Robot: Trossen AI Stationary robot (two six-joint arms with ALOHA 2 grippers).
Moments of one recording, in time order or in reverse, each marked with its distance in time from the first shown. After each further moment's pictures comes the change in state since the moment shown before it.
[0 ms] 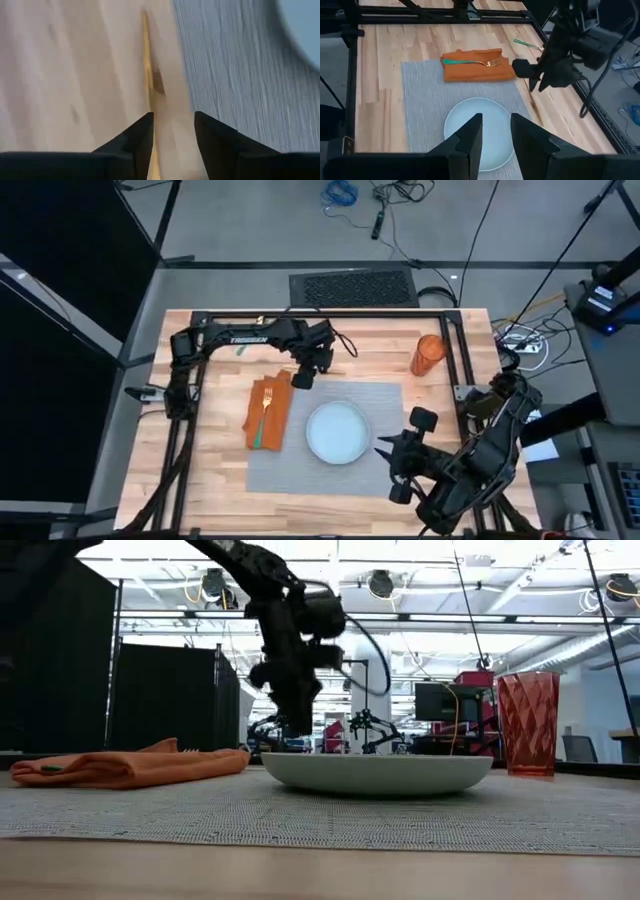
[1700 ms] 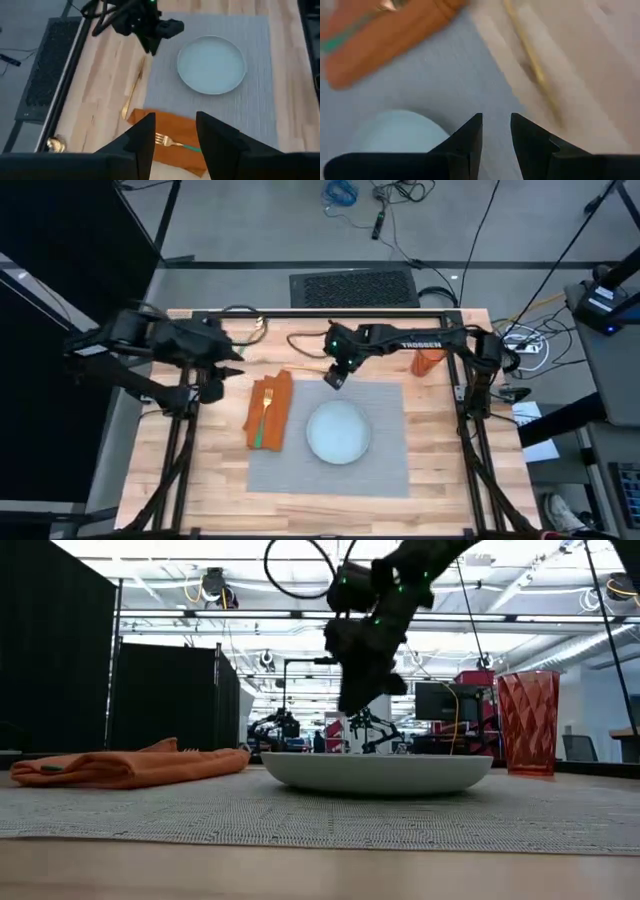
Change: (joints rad) left arm -0.408 -0.869 0.145 -0.584 -0.285 -0.663; right arm -1.107 0.049 -0.750 0.969 -1.125 -0.518
